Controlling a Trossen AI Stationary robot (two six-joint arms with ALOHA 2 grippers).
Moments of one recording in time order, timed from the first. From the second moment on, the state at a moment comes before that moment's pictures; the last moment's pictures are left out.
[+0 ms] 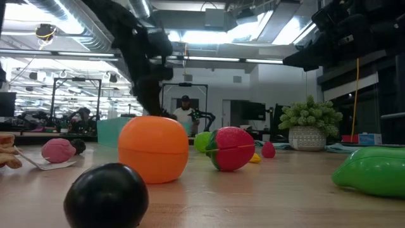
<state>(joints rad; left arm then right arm) 0.56 1.55 1.03 -0.56 0.01 0.13 -0.10 0.77 0.30 0.22 -0.05 -0.16</state>
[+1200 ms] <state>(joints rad) 0.42 0.58 0.54 -0.25 -0.03 0.06 -0.10 0.77 0.30 0.27 -0.05 -0.16</state>
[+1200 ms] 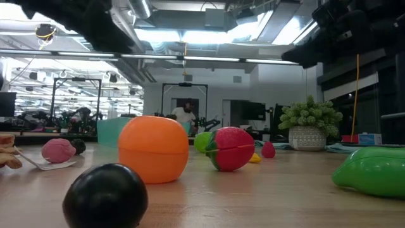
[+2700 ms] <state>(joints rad) 0.02 0.52 0.16 0.12 -0.03 -0.08 -0.10 0.77 0.30 0.29 -0.05 -0.13</state>
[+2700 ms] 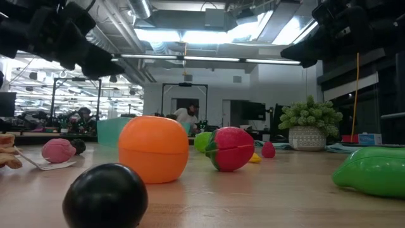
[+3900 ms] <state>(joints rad) -0.27 0.84 0.16 -0.04 -0.14 -0.39 -0.10 0.77 0.30 0.29 -0.05 -0.08</state>
